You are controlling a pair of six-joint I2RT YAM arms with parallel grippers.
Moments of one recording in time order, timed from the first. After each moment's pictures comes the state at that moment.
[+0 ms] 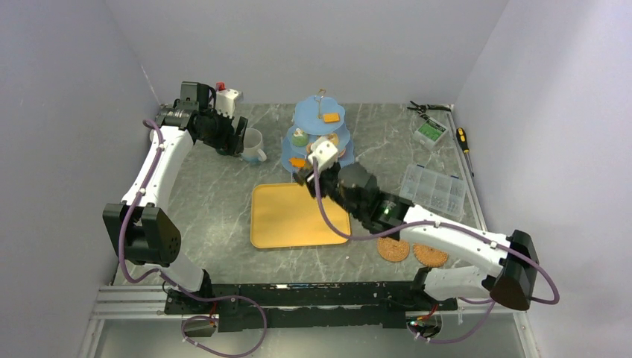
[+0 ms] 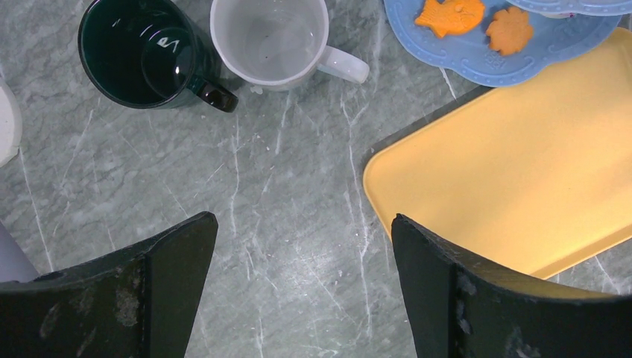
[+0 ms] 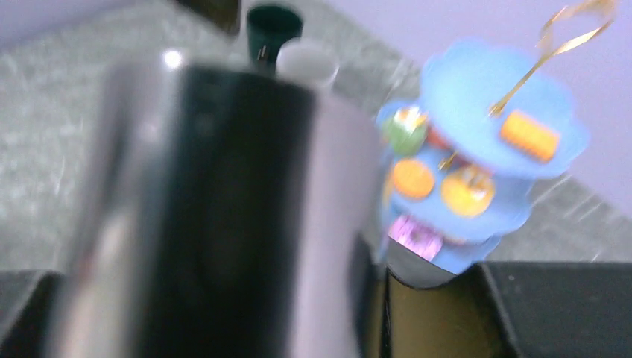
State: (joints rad) left arm -0.10 1.59 1.59 -0.88 0.23 0.26; right arm 1.06 1.19 0.92 0.05 0.34 -0.08
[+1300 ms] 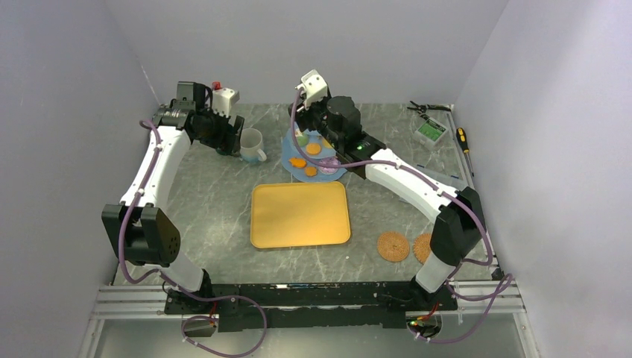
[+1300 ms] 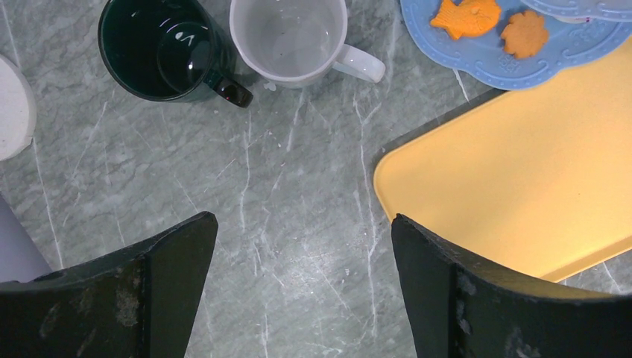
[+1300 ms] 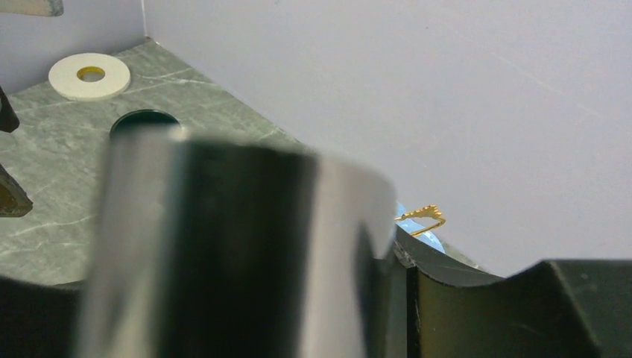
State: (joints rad) left arm -0.07 1.59 1.59 -0.88 0.22 0.26; right arm 0.72 1.67 1.47 0.17 0.14 -0.24
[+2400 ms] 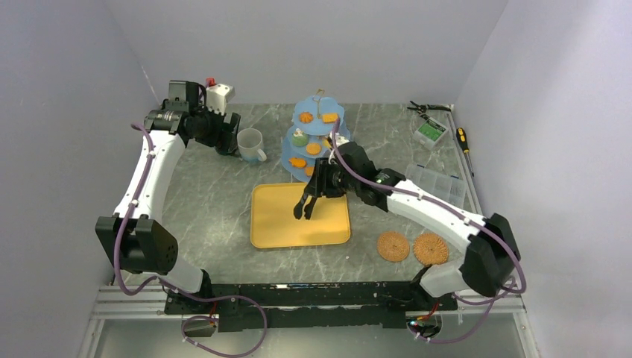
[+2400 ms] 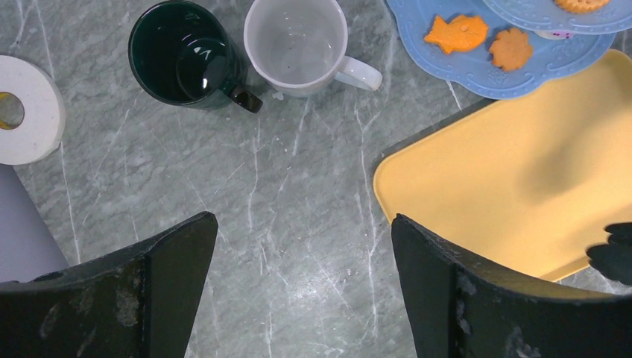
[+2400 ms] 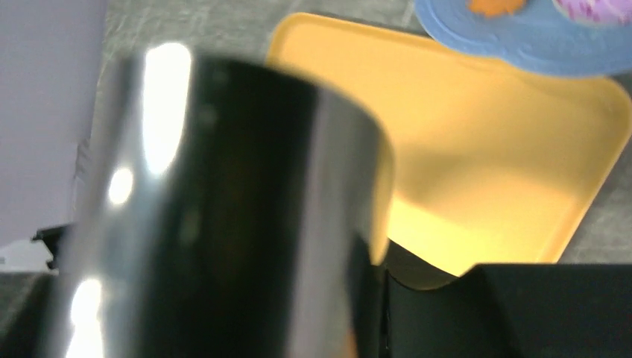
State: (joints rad) left arm -0.06 1.53 1.59 -0.88 0.23 0.26; right arm 0.79 1.36 1.08 -0.33 -0.09 0.60
